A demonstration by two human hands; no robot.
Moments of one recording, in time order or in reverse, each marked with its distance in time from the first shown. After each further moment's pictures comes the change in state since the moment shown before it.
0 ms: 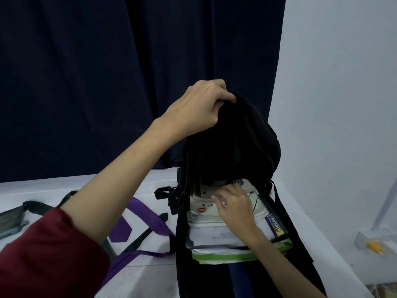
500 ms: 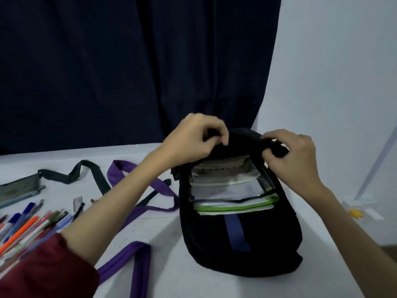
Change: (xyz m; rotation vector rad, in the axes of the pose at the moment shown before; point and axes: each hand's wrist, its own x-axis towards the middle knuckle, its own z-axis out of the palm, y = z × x) left_hand -0.111 0.043 0.021 -0.419 -0.080 -0.079; right_hand 0.012 -0.019 -0.172 0.130 0.071 0.086
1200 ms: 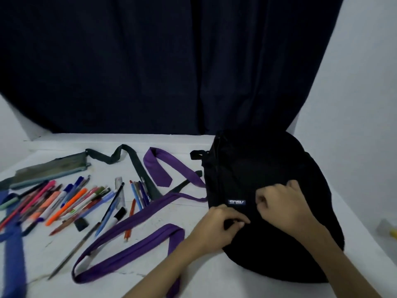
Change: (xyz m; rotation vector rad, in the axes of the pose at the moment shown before) left_hand -0.157 -0.034 0.112 -0.200 -0.102 -0.360; right_hand -0.064 -0.050 0.055 -0.567 -0.827 -0.063
